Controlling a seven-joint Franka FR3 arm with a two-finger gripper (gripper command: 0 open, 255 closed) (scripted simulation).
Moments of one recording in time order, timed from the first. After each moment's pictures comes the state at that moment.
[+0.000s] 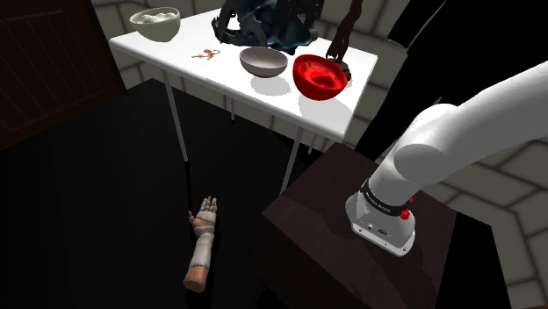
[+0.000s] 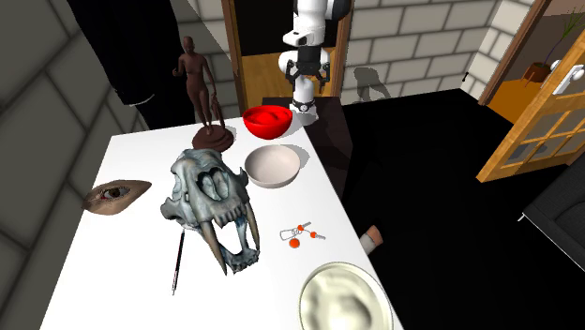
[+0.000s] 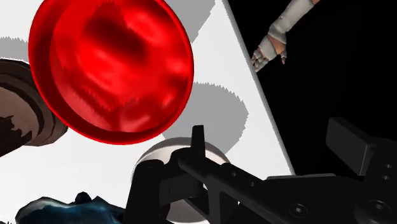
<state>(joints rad) -0.01 -0.50 -0.01 -2.25 -0.03 1.86 0.13</state>
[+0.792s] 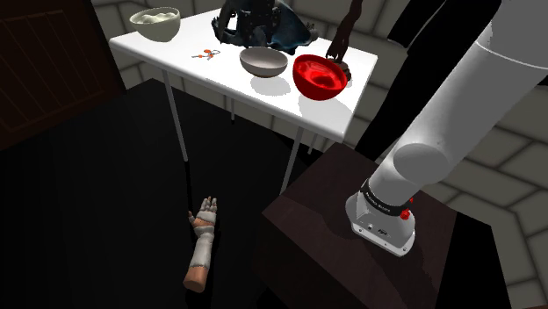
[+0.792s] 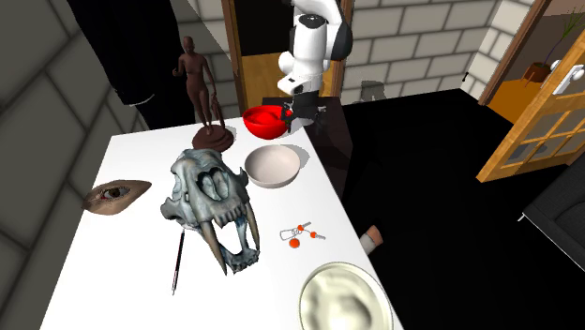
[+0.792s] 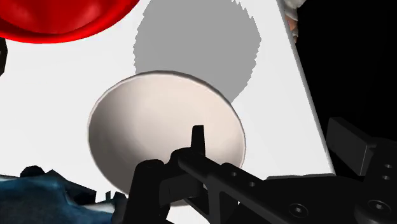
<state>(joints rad) -0.02 -0.01 -0.02 -1.93 -0.04 1.99 0.12</state>
